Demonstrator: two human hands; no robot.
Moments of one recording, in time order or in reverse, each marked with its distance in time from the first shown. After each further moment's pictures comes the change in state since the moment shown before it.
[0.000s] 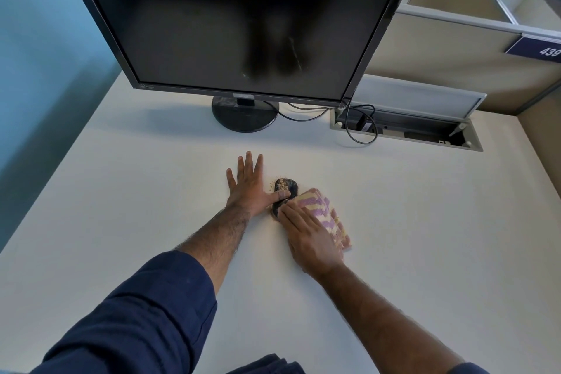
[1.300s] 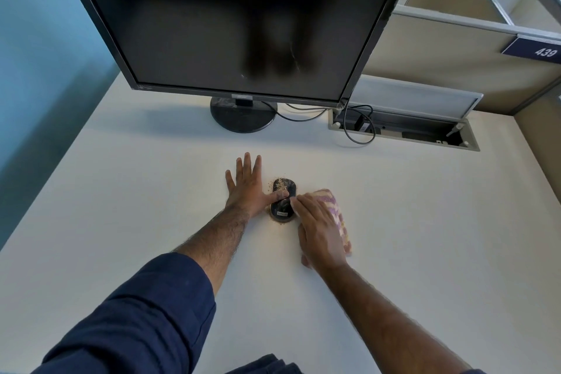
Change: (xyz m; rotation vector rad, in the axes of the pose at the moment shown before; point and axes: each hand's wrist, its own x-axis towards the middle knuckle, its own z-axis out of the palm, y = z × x) left_hand 0.001 -0.002 0.006 -0.028 0.003 0.002; right_hand 0.002 0.008 -0.012 0.071 0.072 0.255
